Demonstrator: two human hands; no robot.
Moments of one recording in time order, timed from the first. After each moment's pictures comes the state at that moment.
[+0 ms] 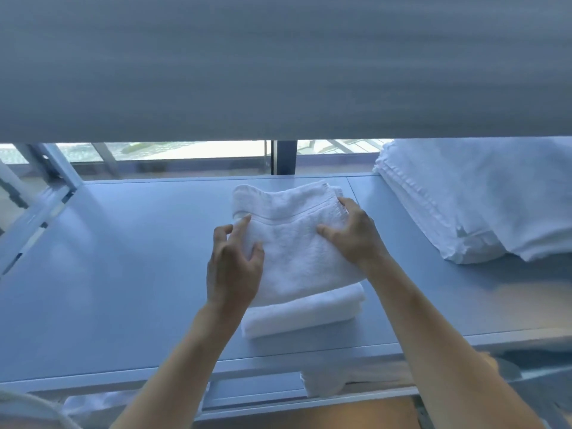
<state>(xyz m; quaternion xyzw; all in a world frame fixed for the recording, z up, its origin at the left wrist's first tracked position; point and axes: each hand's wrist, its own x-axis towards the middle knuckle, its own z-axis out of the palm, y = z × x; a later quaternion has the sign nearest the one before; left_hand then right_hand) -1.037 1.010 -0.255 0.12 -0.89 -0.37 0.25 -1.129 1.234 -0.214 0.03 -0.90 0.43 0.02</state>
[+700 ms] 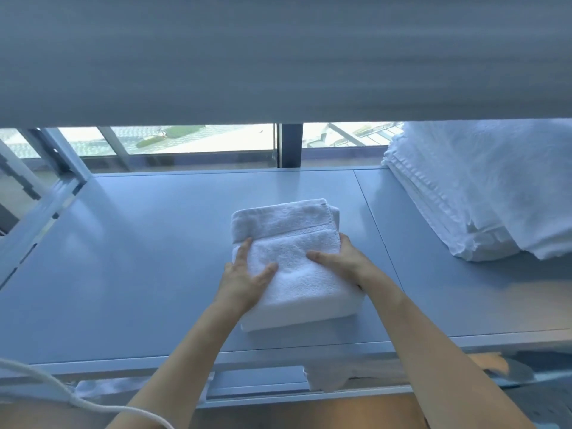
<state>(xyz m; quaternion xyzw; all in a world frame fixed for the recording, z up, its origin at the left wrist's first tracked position) -1.042 1.007 -0.316 0.22 -0.87 -0.44 -0.04 -1.132 1.248 -0.293 -0.04 -0.82 0.51 -0.24</state>
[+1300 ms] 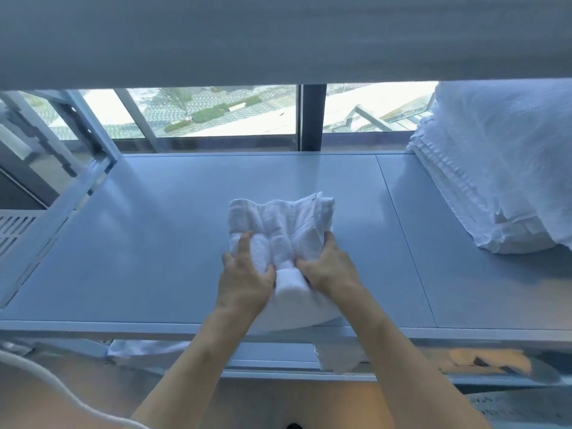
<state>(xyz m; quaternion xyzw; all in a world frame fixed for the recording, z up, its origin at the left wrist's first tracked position) -0.989 1.021 -0.296 0.26 -0.89 -0.36 0.06 -1.066 1.189 -0.286 0.00 -0.90 0.39 -0.19</state>
